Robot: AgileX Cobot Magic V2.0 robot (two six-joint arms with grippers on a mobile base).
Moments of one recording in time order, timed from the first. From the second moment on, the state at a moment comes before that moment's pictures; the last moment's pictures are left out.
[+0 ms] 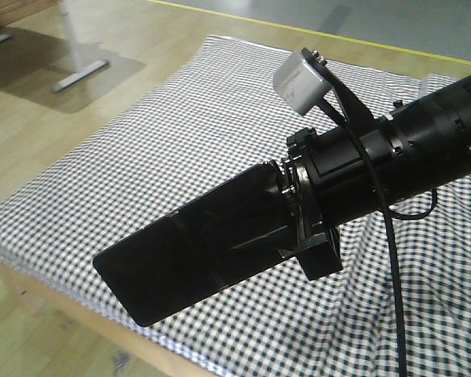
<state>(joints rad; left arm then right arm) 0.04 -0.01 0.03 -0.03 0.18 0.15 0.42 1.38 -1.23 1.05 1.23 -1.02</state>
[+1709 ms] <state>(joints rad) 0.04 -0.01 0.03 -0.03 0.18 0.15 0.42 1.38 -1.23 1.05 1.23 -1.02</state>
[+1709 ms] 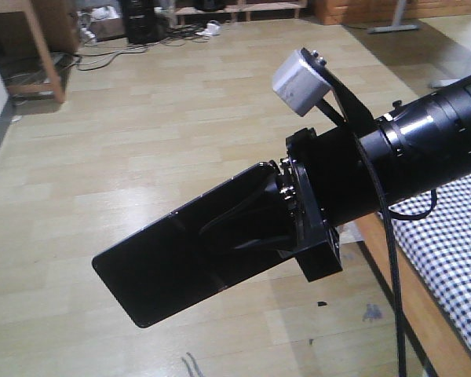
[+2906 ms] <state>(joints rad) 0.04 -0.01 0.03 -0.03 0.18 0.15 0.42 1.38 -1.23 1.05 1.23 -1.02</state>
